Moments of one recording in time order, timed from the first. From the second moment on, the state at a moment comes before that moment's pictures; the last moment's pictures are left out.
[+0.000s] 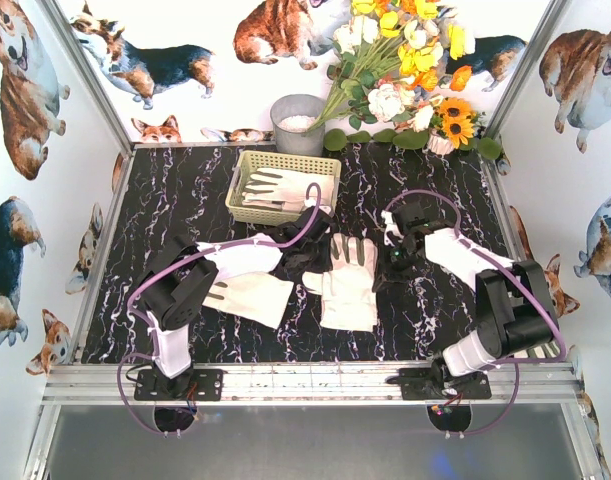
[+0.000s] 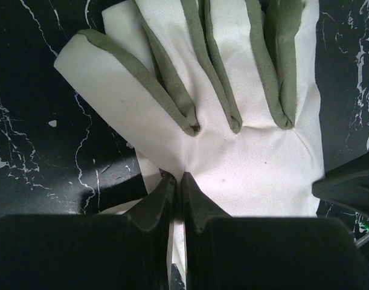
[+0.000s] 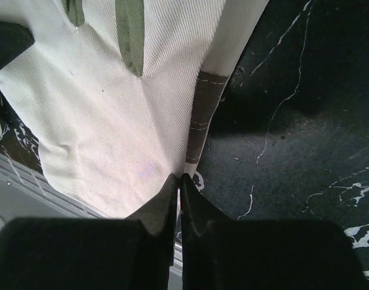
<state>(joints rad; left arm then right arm) -0.81 1.88 1.18 -0.17 0.03 -0.65 0.25 1.50 0.87 -0.68 -0.40 0.24</state>
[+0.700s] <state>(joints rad) -0.80 1.80 1.21 -0.25 -0.08 -0.62 0.22 1.37 0.94 -0.82 -0.39 0.23</state>
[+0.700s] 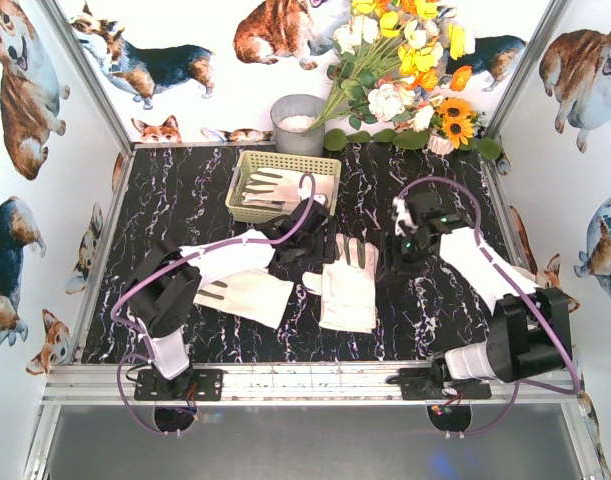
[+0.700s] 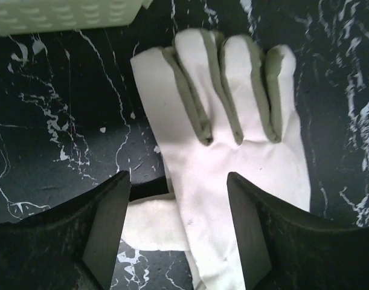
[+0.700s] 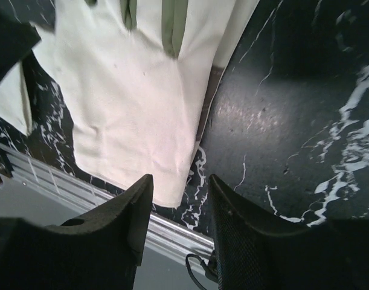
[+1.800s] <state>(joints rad) -0.74 2.03 1.35 -0.20 0.02 -0.67 0.16 1.71 1.01 -0.68 -0.51 0.26</state>
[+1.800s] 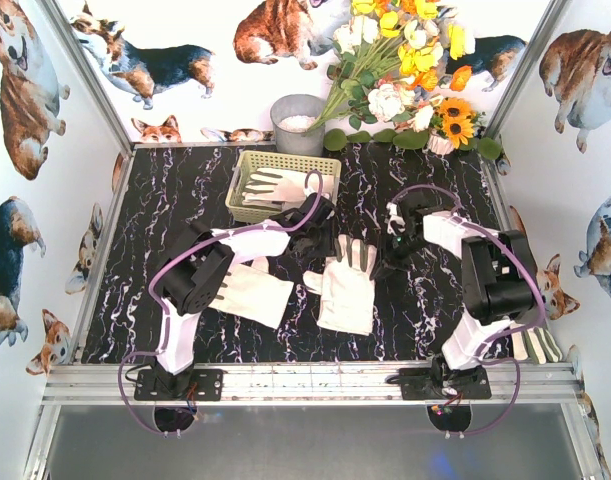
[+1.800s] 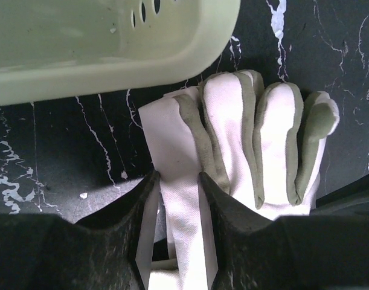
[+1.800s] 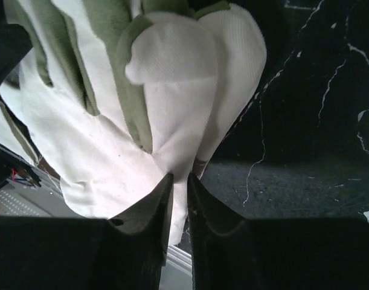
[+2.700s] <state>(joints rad) -0.75 1.77 1.29 -0.29 0.13 -0.62 0.08 1.49 0.89 -0.65 -0.64 0.28</state>
